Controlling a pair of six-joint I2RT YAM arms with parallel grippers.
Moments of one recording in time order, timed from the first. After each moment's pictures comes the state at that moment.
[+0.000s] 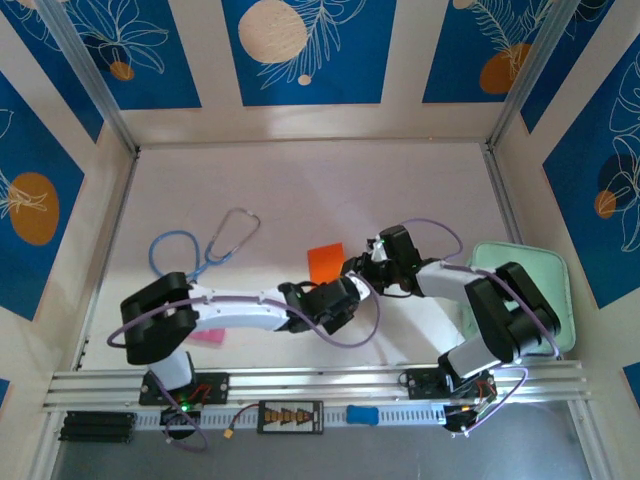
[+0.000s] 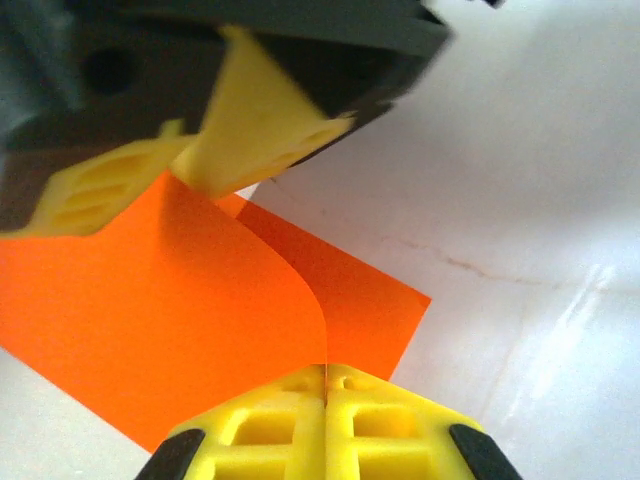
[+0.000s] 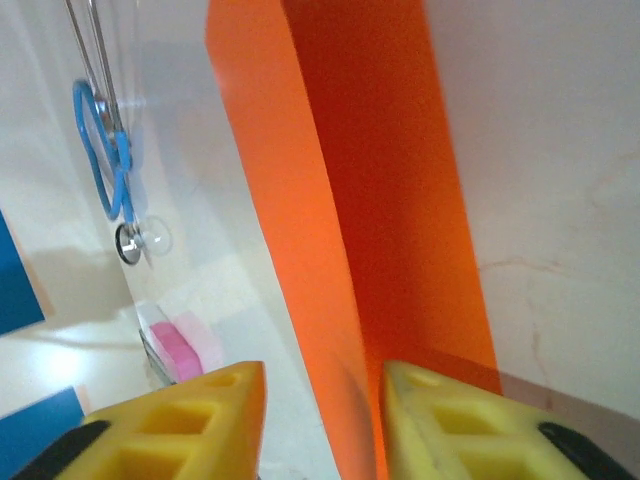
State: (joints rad) left arm -1.19 1.66 0.98 -0.29 -0.22 -0.16; right arm 0.45 1.46 0.55 0.05 -0.59 0.98
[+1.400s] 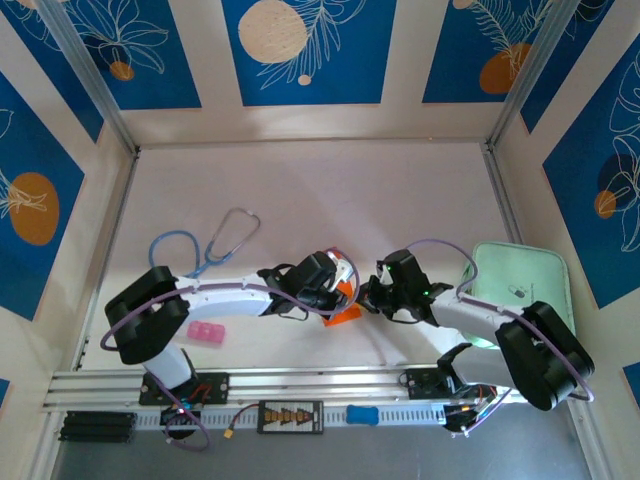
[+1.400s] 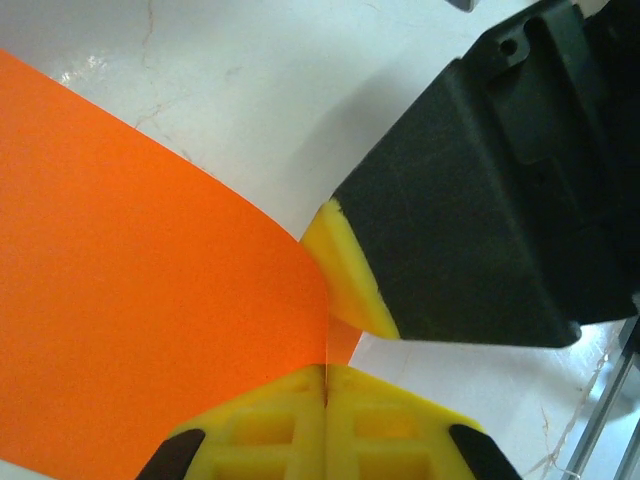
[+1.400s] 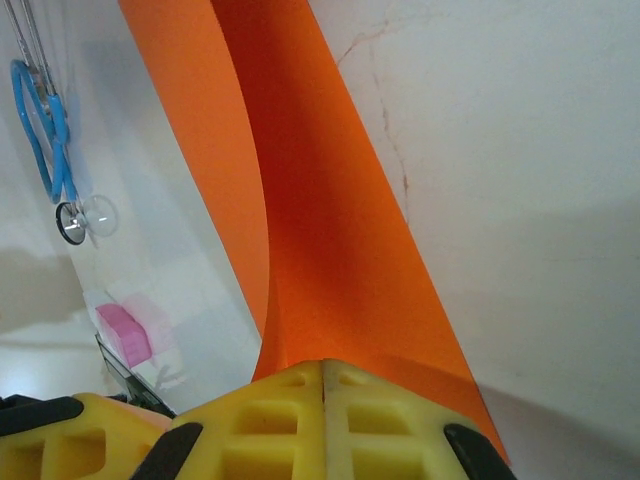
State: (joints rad) left arm -1.03 1.62 0.88 -0.12 0.16 -0.42; right arm 0.56 1.23 0.36 0.01 -0.46 1.07
